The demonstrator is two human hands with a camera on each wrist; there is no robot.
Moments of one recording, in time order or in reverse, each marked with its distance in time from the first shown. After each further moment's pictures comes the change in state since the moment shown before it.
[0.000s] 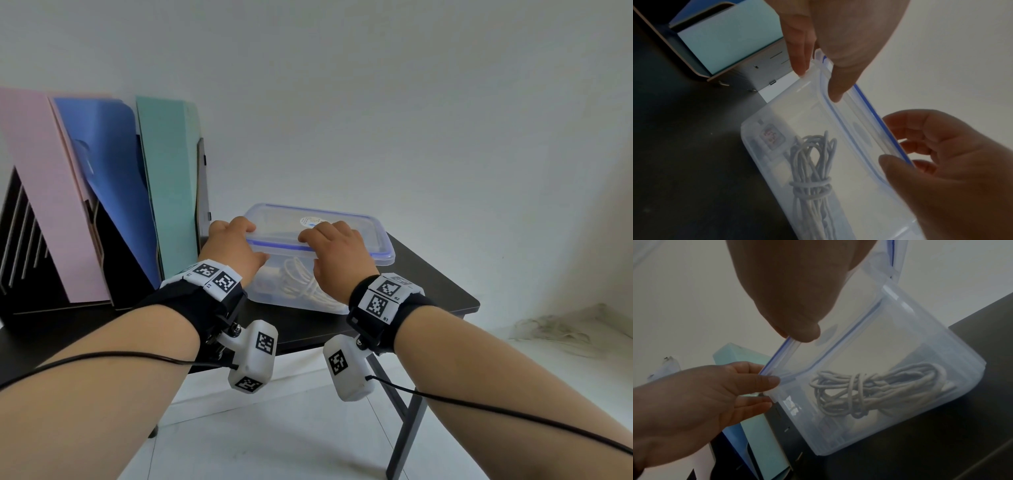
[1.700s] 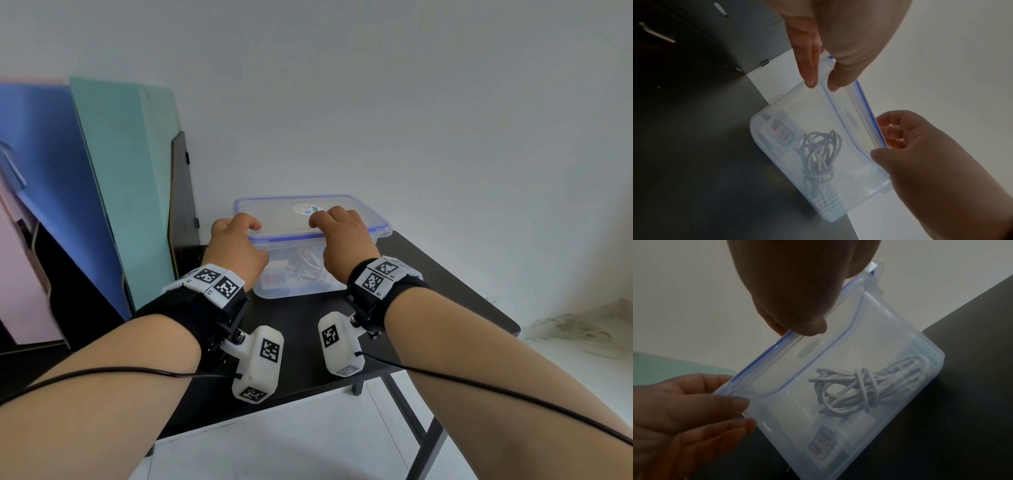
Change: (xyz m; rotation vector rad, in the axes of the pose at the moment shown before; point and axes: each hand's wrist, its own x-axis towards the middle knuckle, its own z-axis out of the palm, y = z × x) left_hand 0.073 -0.003 0.039 -0.086 0.051 0.058; right_hand 0.087 0.056 0.049 0.095 -0.041 0.140
